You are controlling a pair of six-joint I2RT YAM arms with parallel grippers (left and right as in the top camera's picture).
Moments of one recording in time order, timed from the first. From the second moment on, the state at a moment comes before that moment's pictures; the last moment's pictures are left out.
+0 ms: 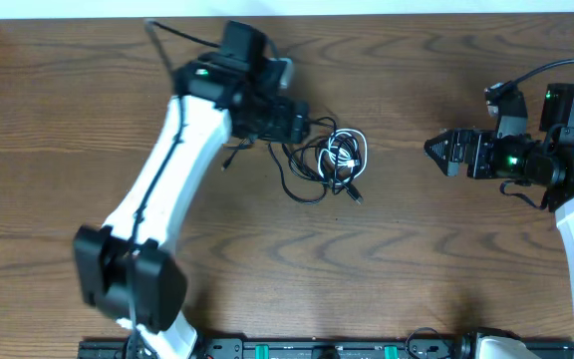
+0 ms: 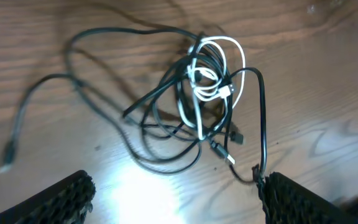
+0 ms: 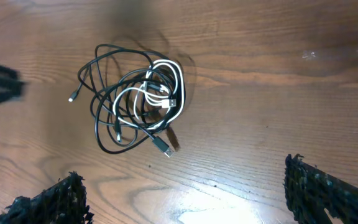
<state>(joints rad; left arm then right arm) -0.35 1.82 1.68 -1.06 0.34 -0.15 -0.11 1.30 1.24 -0.96 -0.53 0.01</state>
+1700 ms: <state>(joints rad) -0.55 1.92 1.68 -0.91 0.23 -0.35 -0.10 1.35 1.24 -0.93 -0.58 0.05</state>
